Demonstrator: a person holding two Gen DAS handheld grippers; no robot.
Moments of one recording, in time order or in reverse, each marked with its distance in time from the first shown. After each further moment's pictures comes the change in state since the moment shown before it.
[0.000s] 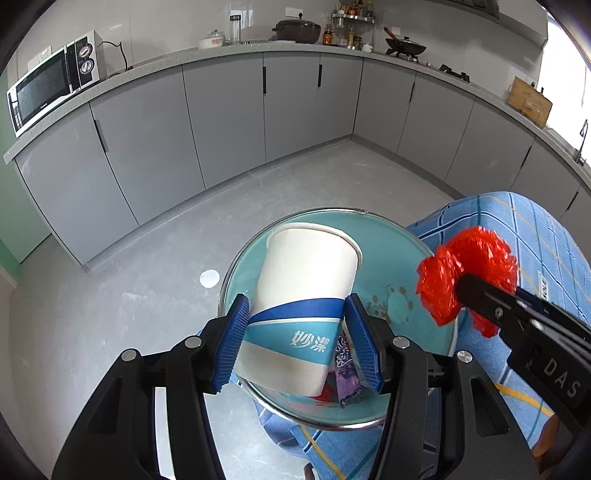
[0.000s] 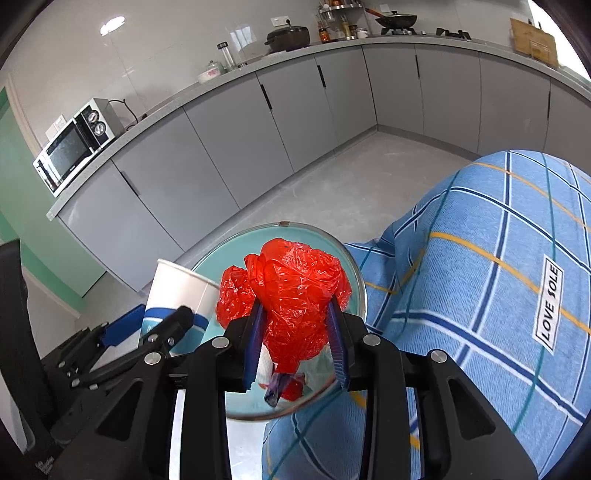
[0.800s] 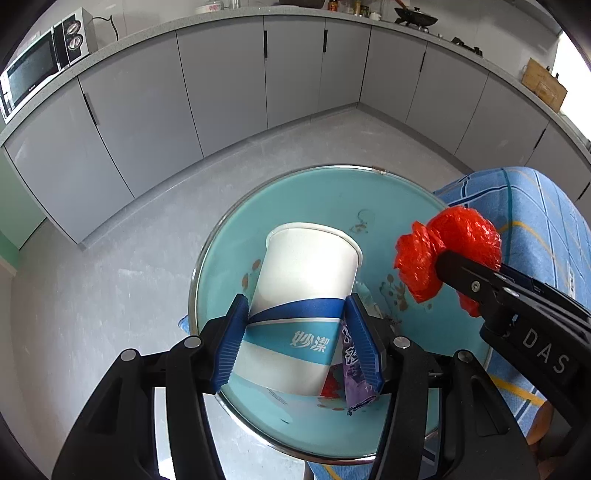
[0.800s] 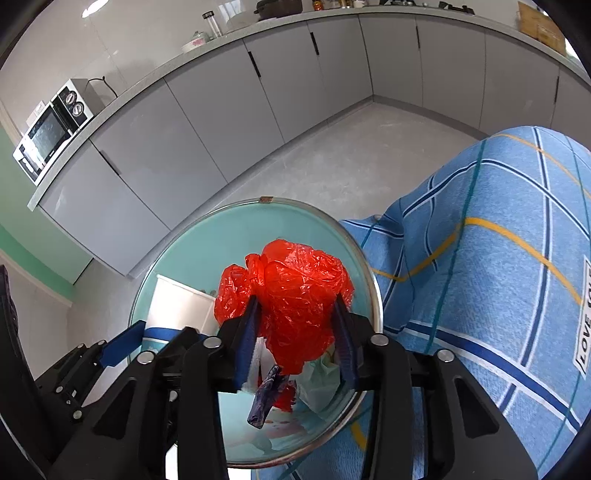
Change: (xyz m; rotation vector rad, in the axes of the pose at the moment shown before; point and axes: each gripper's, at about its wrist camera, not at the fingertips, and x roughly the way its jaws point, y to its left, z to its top) left arm 0.058 0.001 -0.001 -0.004 0.128 0.014; right arm 0.062 -0.001 0.009 0.016 0.120 -0.024
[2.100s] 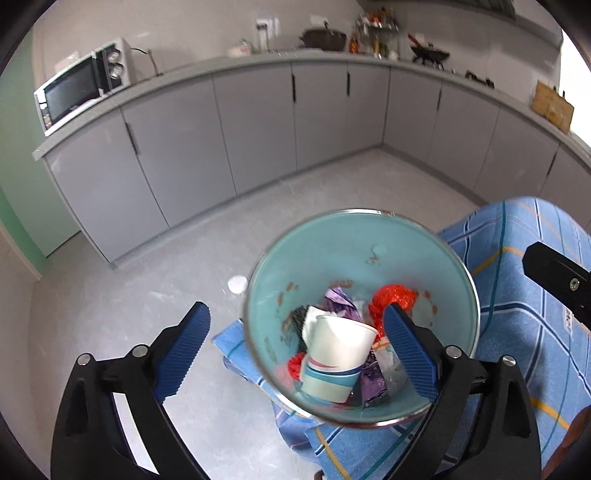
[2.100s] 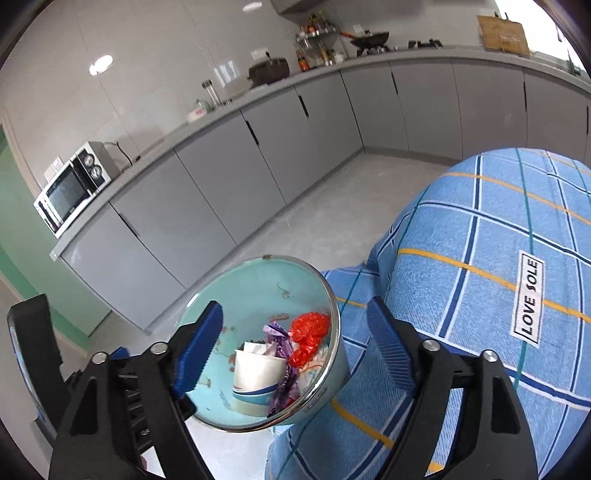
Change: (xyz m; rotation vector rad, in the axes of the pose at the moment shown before) left arm -0.069 0.001 -0.020 -0.041 -0.201 0.120; right arm -0.094 -0.017 -0.027 0.084 -0.271 0.043
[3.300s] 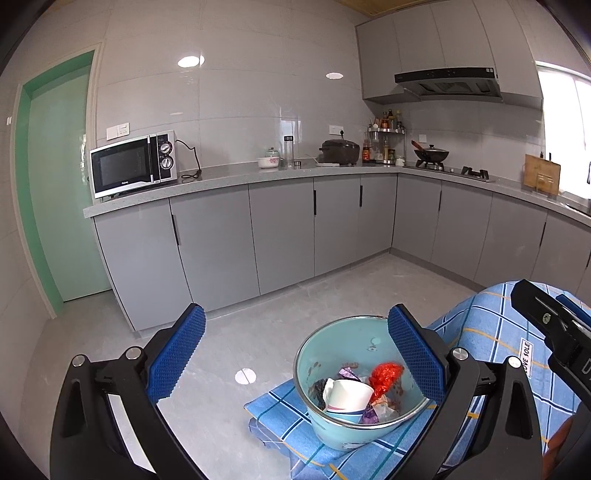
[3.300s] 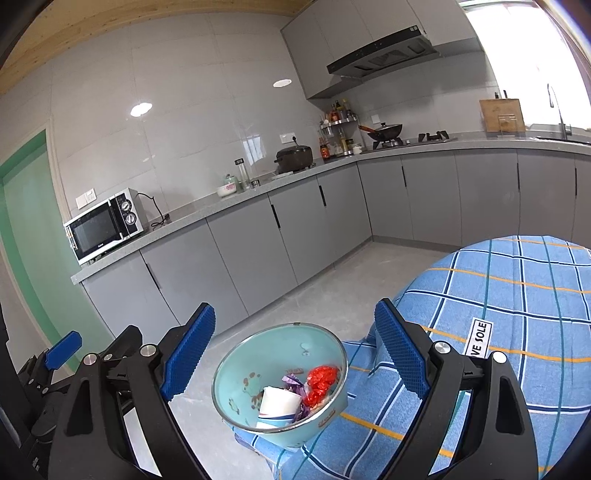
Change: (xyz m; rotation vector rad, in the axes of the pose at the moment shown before) left arm -0.153 0.028 -0.005 -0.041 -0.414 0.048; right arm -0.118 0.036 -0.015 -0.108 -0.333 0.022
